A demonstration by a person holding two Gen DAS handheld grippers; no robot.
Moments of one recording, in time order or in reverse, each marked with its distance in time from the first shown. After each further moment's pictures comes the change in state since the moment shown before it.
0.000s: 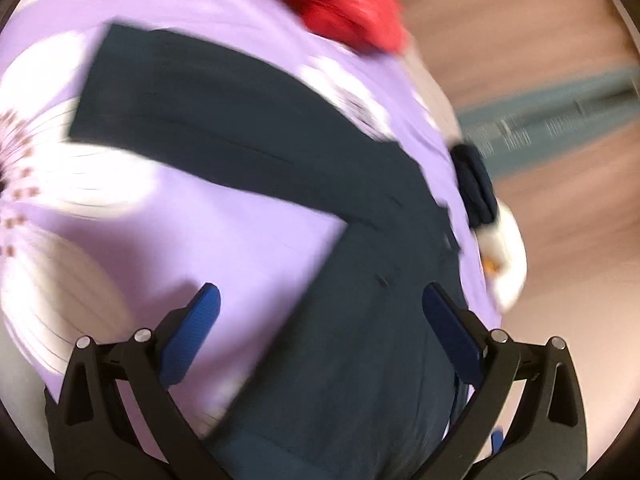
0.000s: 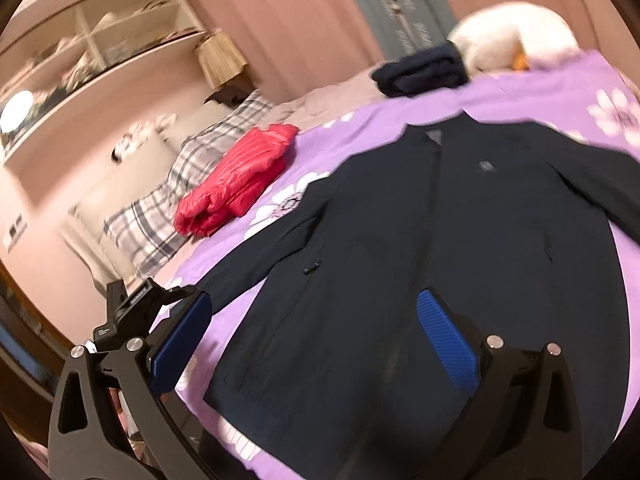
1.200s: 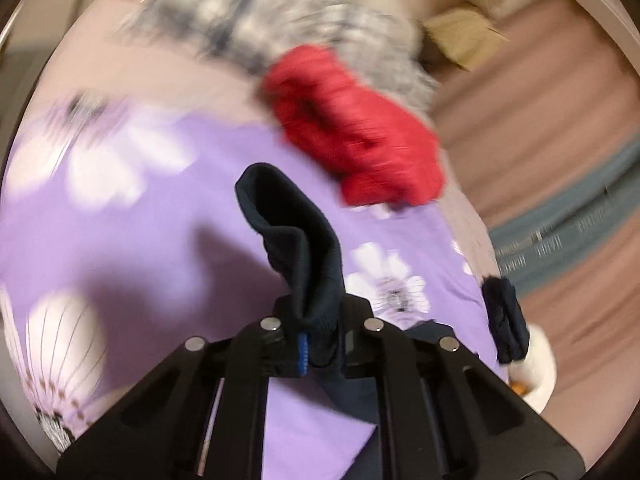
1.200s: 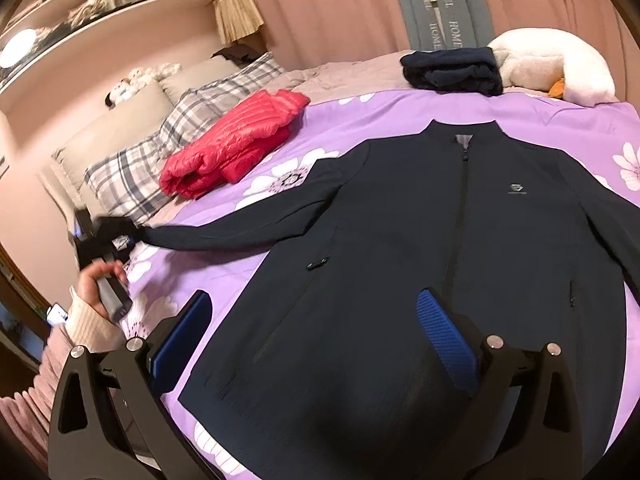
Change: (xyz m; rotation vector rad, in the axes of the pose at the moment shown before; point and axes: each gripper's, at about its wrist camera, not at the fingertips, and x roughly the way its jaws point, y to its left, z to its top) left arm -0.033 -0.046 0.158 0.098 -0.391 0.112; right arm 0.054 0.026 0.020 -0.092 0.104 -0.073
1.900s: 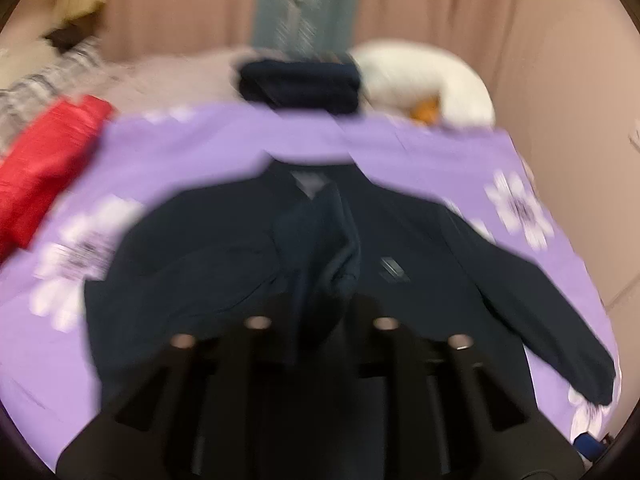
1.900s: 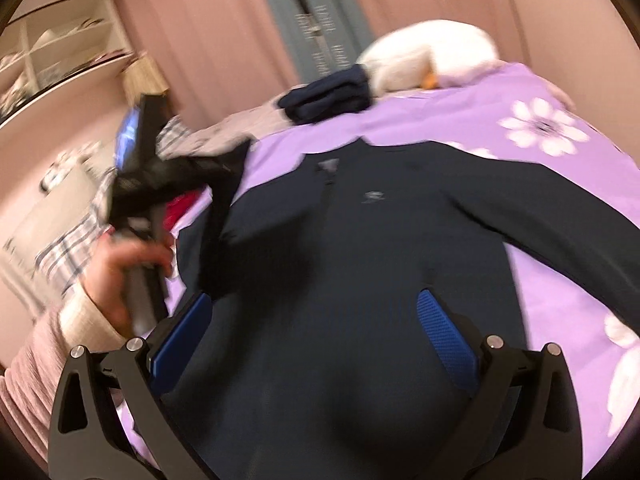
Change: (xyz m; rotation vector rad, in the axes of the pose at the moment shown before) left arm 0.077 -0.366 -0.333 1.008 0.411 -0.270; right arm -0.087 -0.133 -0.023 0.261 -0.148 -0.235
